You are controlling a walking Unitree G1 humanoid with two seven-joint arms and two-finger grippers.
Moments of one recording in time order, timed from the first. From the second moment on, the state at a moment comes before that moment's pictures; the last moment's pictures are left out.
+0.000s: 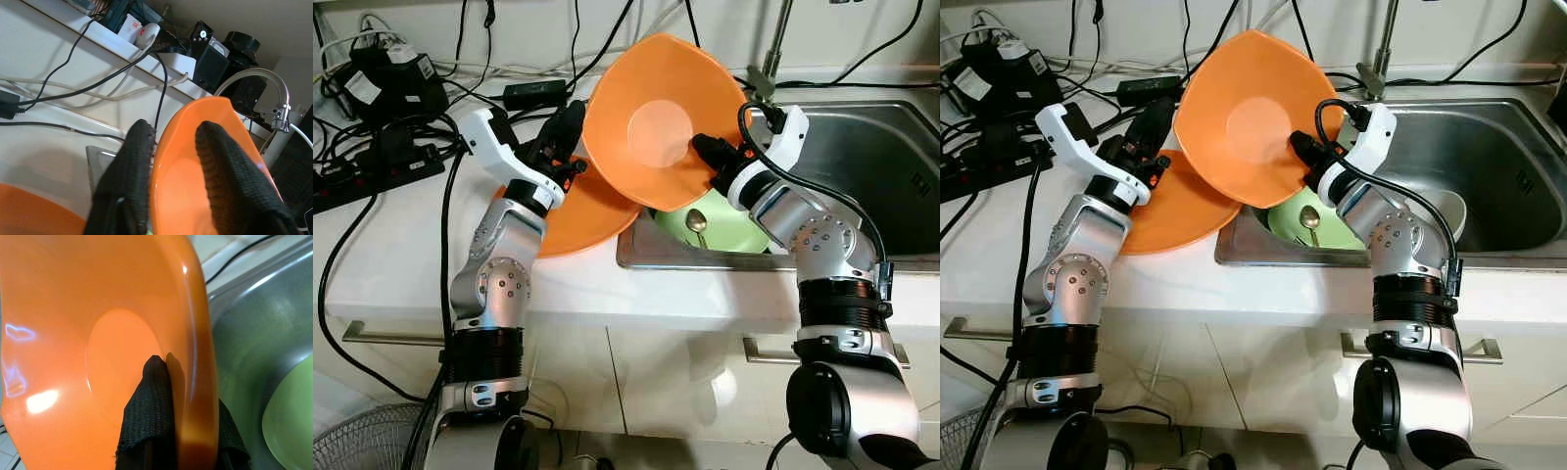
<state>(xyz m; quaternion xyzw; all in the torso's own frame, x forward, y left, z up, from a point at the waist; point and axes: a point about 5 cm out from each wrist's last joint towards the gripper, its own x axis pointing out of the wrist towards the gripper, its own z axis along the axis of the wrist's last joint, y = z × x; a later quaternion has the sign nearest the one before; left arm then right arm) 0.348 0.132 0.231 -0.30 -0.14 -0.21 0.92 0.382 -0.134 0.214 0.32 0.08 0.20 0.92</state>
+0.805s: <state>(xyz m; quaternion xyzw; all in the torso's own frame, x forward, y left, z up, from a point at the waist) 0.330 0.107 0.199 -0.17 -0.03 -0.31 0.93 0.398 -0.196 0.191 0.25 0.06 -0.10 0.96</state>
